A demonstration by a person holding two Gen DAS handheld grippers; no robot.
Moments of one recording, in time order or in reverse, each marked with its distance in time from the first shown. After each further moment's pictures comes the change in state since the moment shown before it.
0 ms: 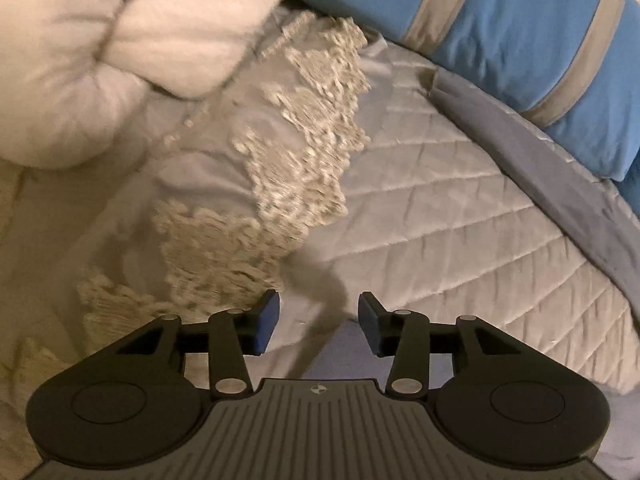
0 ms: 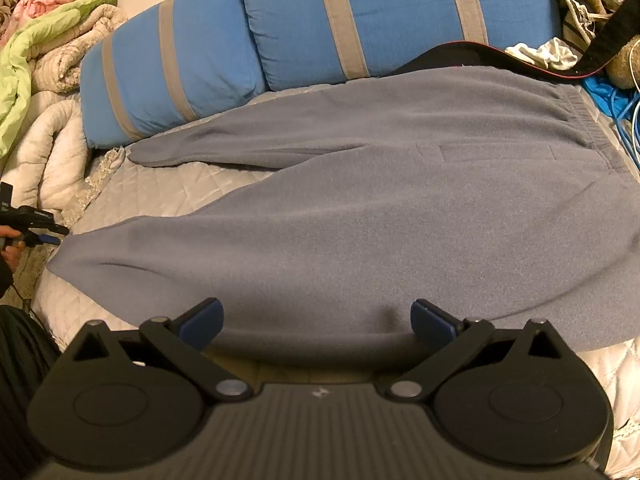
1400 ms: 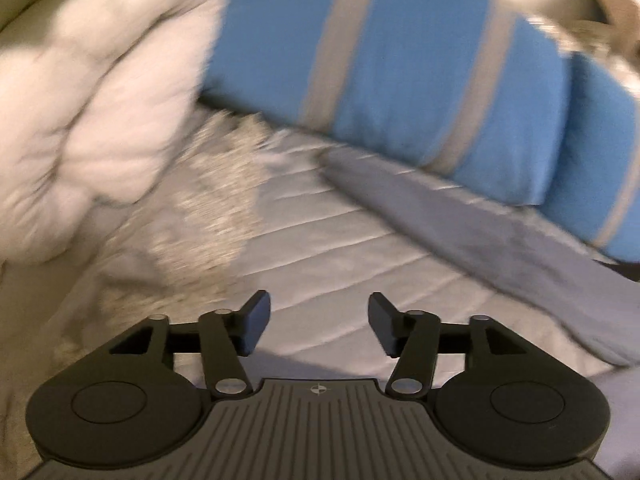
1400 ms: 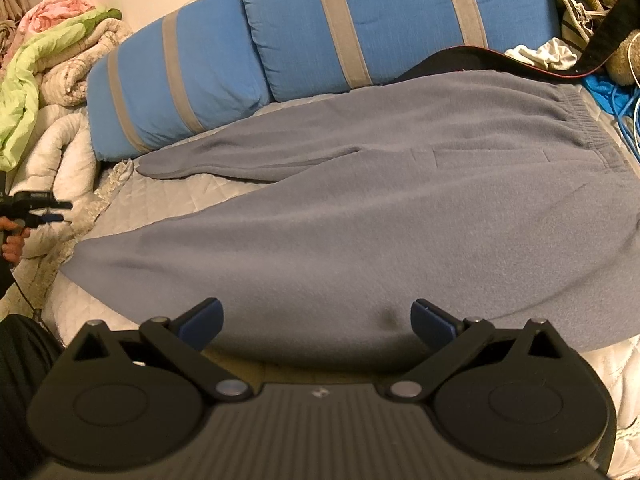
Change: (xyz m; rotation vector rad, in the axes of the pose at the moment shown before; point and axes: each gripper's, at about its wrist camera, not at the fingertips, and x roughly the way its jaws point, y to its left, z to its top) left arm -0.068 -0.079 -0.003 0.172 -0.267 -0.121; right arm -0.006 -0.006 -0.003 0.029 -0.040 0.047
